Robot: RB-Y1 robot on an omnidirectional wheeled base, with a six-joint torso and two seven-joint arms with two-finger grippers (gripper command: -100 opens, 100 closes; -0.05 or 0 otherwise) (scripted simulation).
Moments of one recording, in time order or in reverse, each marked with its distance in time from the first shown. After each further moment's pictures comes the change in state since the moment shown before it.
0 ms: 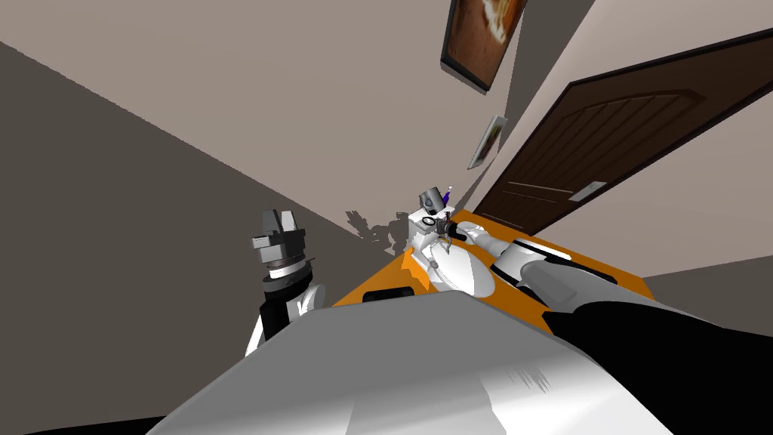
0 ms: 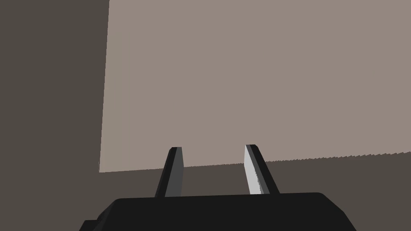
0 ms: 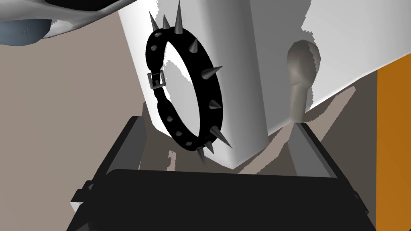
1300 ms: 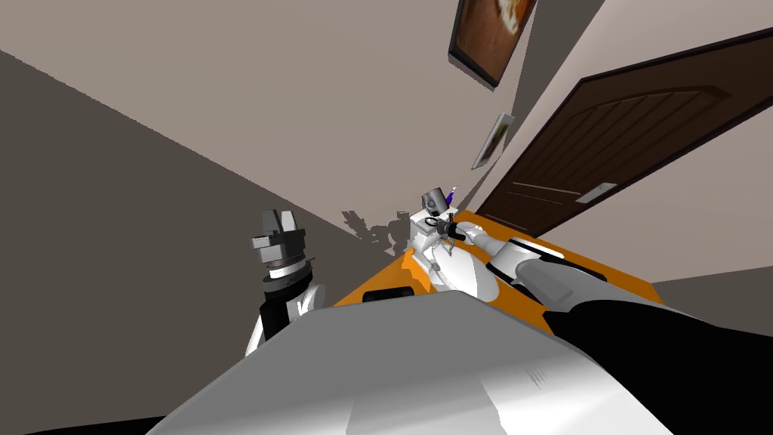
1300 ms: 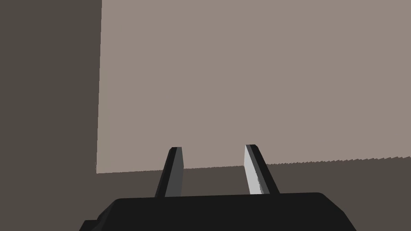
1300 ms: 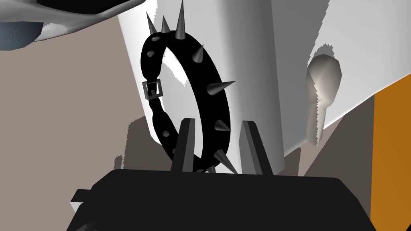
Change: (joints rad) left arm 0.000 0.000 0.000 0.000 0.000 0.000 0.000; right arm -0.020 0.029 -0.014 0.060 0.006 -0.001 0.054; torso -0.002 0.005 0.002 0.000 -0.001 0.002
